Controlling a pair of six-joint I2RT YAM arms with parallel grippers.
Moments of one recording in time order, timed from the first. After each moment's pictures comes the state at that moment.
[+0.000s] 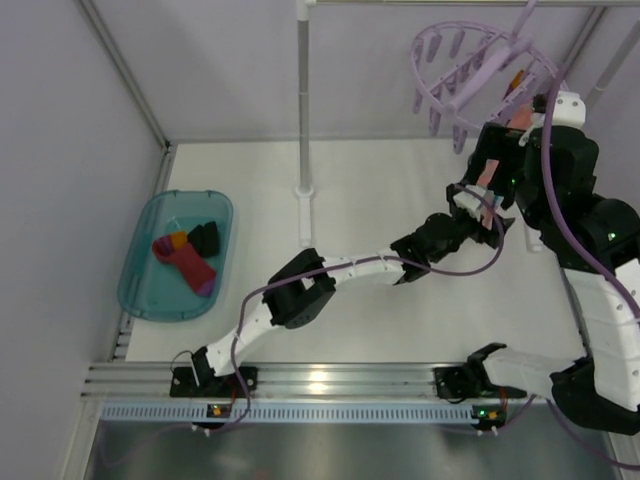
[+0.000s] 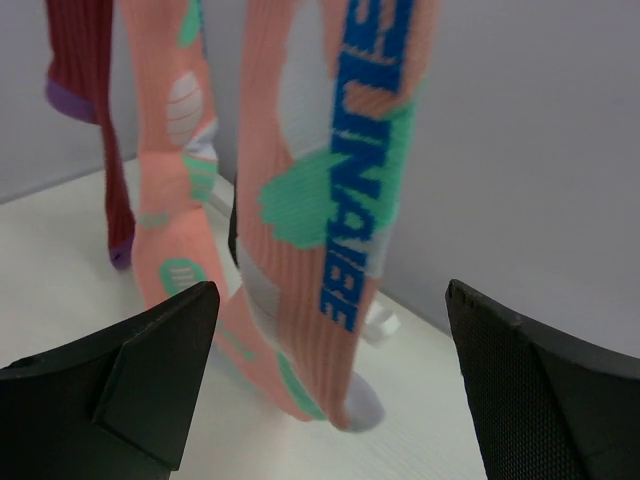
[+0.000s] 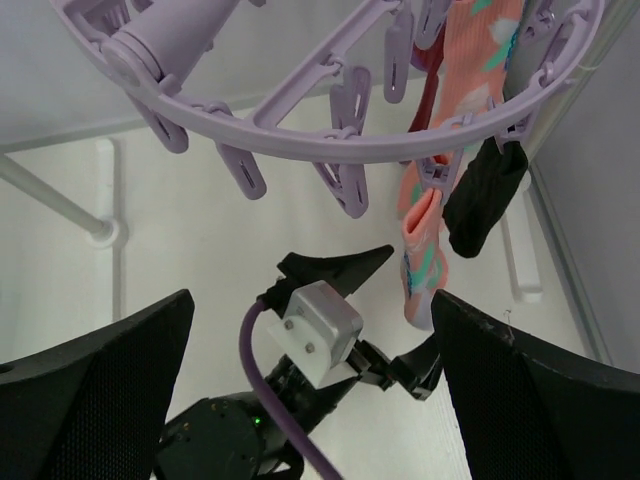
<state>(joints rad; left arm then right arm) -1.14 2.44 1.98 0.65 -0.18 -0.19 0.46 1.14 1.83 -1.07 0.52 0.30</state>
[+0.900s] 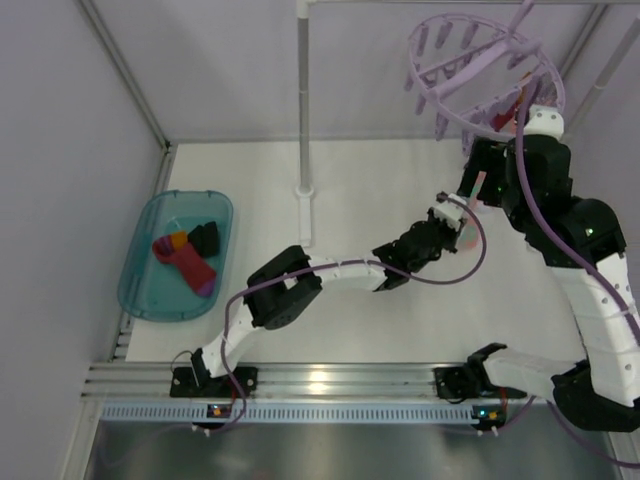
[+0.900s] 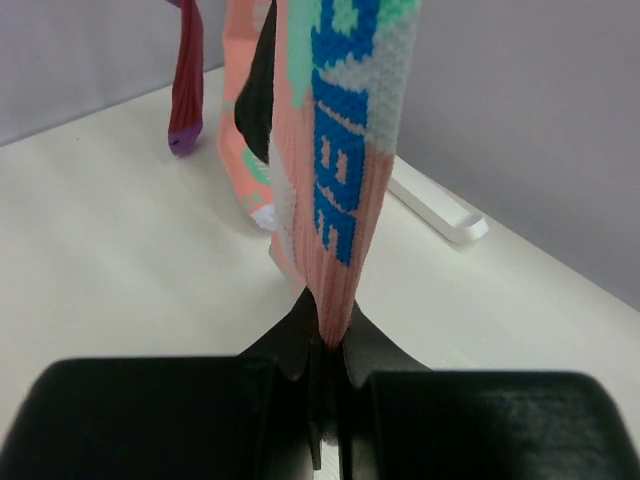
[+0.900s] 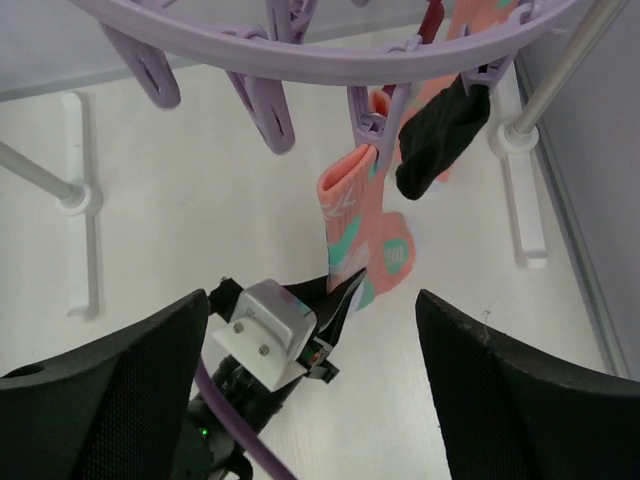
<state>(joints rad) -1.12 2.30 1.69 0.64 -0.29 -0.13 0.46 1.12 1.73 -1.07 0.51 0.33</state>
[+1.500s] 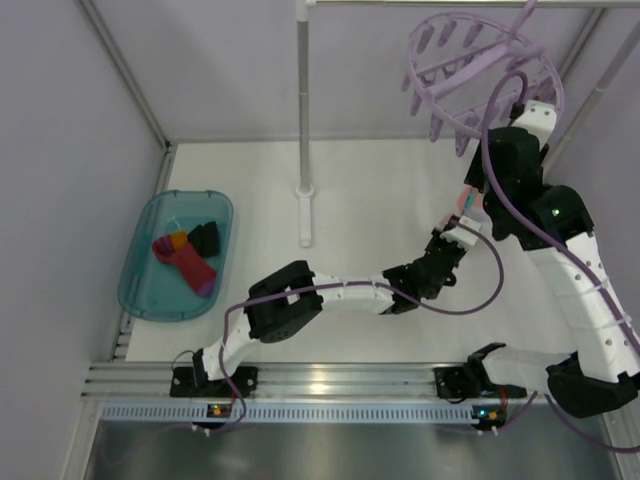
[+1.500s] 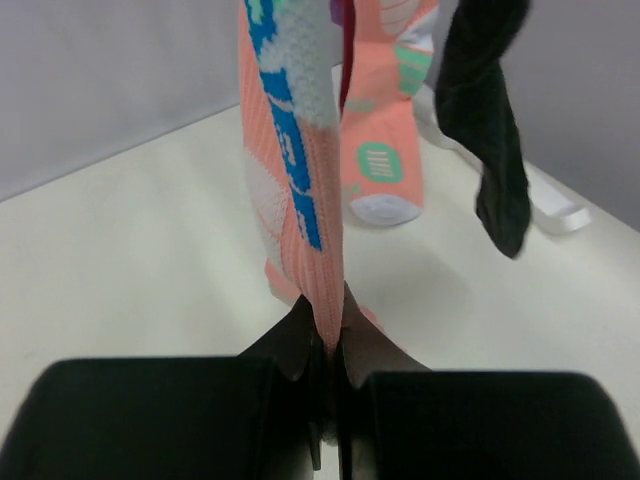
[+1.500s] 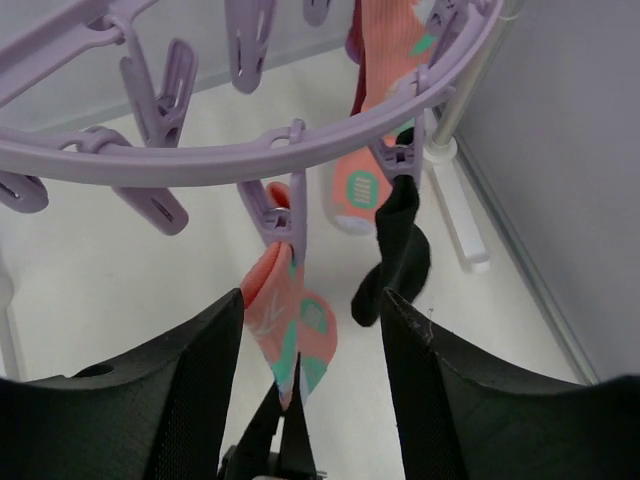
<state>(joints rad) -1.24 2.25 1.64 0.64 -0.67 0.06 0.45 1.19 1.65 -0.96 0.74 0.37</state>
